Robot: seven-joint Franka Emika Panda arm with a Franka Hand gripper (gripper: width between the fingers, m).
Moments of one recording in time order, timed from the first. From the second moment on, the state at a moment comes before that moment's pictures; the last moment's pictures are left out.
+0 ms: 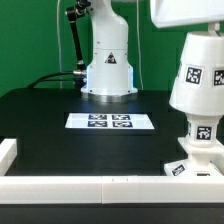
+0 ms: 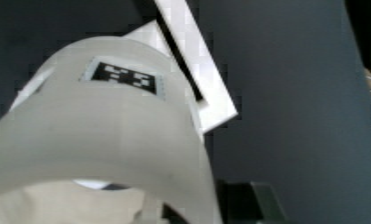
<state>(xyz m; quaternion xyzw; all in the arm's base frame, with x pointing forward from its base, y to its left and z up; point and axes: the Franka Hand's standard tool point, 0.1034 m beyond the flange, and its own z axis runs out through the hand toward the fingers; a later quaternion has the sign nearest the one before) 0.626 0.120 0.191 -0.97 0.22 0.03 0.07</state>
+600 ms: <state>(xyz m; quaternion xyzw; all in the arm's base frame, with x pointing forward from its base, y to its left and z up) 0.628 0.121 0.162 -0.97 0.22 0.03 0.07</state>
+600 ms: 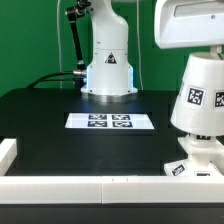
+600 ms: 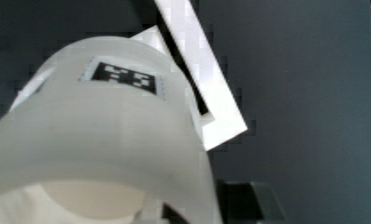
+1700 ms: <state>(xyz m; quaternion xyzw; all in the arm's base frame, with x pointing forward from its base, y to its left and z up) 0.620 0.113 0.169 -0.97 0.21 0.07 0.06</state>
